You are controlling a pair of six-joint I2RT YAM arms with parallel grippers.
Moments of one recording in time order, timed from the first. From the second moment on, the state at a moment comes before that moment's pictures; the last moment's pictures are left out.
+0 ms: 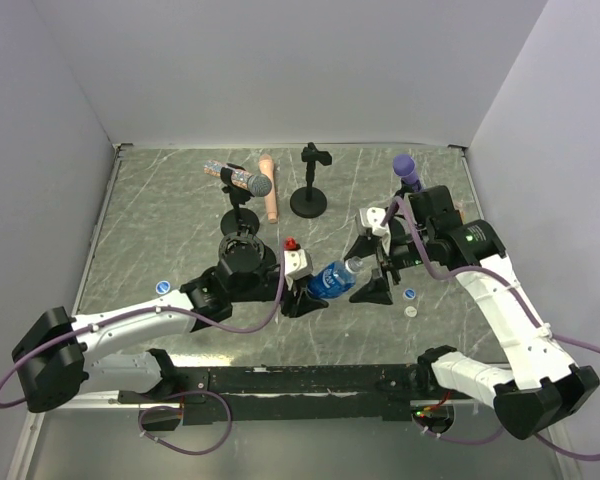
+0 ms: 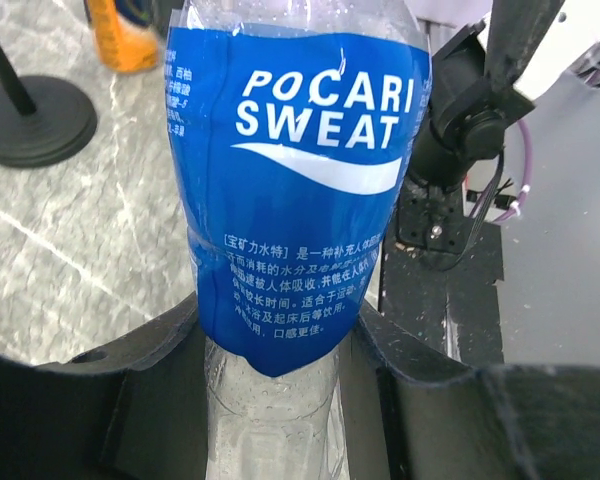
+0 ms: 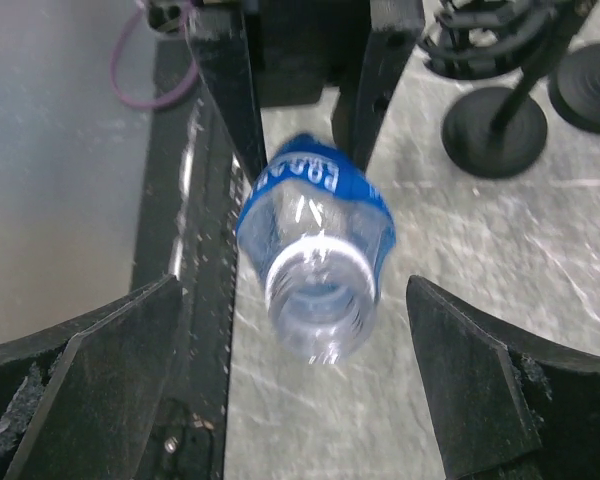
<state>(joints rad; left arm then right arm) -0.98 1.17 0.67 0.30 0.45 -0.06 0.36 1.07 1.23 -1.13 -1.04 -0.83</state>
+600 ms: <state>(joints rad) -1.00 1.19 0.68 0.34 0.40 -0.11 0.43 1.10 1.20 -1.02 -1.02 -0.68</state>
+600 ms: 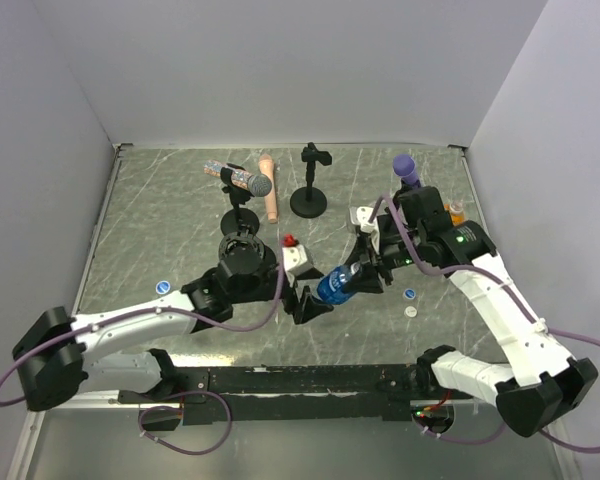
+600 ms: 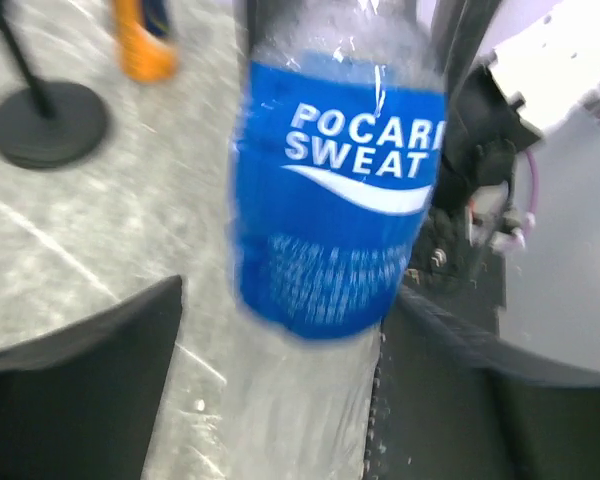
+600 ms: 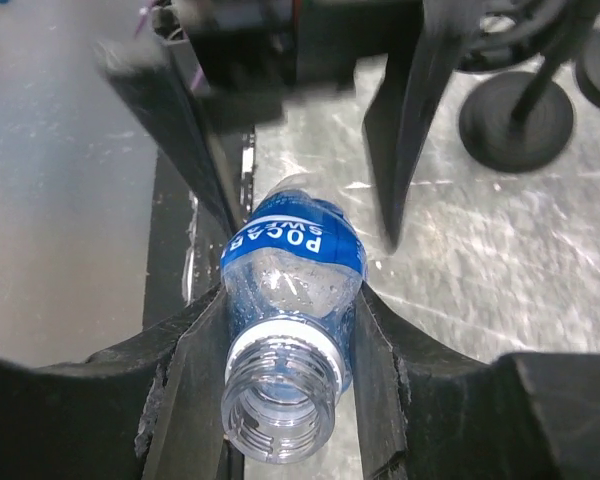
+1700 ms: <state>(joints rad) -0.99 0.83 0.73 0.06 0.14 -0.02 -0.51 1.21 1.18 -1.13 -0.49 -0.95</state>
